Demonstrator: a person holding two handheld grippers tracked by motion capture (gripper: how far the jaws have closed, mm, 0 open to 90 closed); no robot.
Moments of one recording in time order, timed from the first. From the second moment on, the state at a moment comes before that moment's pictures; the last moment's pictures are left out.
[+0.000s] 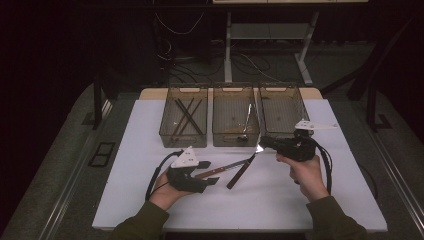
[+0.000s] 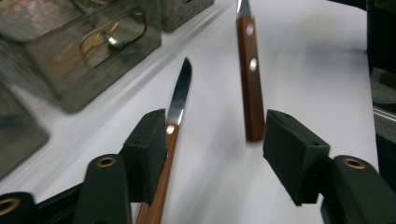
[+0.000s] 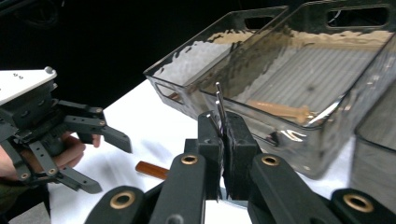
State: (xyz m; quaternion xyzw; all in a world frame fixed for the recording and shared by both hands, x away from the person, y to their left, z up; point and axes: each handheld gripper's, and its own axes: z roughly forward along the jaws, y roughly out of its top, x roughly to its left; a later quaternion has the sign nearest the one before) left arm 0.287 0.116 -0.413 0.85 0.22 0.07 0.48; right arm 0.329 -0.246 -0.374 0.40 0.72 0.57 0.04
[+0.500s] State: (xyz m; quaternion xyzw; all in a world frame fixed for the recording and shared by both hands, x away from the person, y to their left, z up) left arm 0.271 0.155 -0.435 0.84 0.25 0.09 0.47; right arm 0.338 -0.283 -0.351 0.44 0.70 0.56 0.07
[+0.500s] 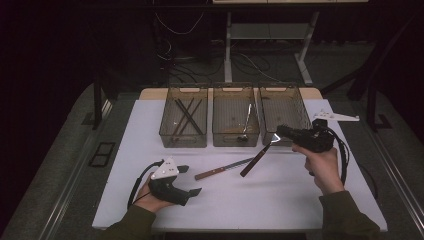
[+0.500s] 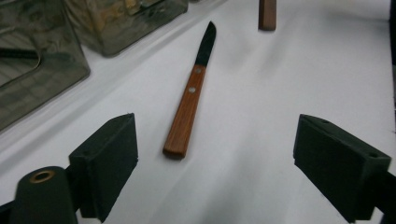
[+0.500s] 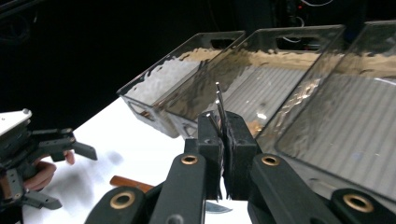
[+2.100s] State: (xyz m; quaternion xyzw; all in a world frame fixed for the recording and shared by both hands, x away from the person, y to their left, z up) left arm 0.270 0.151 -0.439 0.85 0.27 0.08 0.45; right arm 0.451 -0.342 -0.336 0.55 0.68 0.46 0.14
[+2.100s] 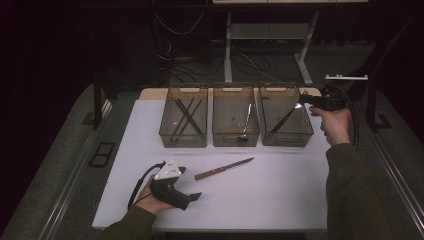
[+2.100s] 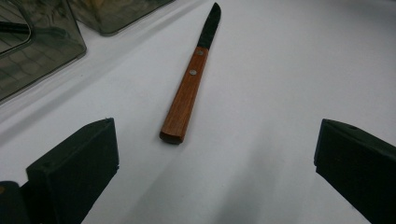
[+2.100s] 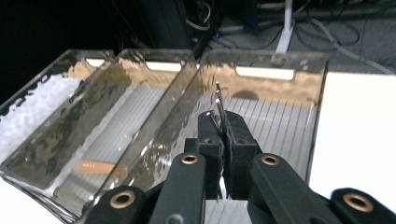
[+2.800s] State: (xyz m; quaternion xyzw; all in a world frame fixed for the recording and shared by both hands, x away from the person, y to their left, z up) left arm 0.271 0.150 -0.440 0.85 0.26 0.07 0.45; right arm 0.481 -0.343 -0.376 0.57 0.71 0.36 0.22
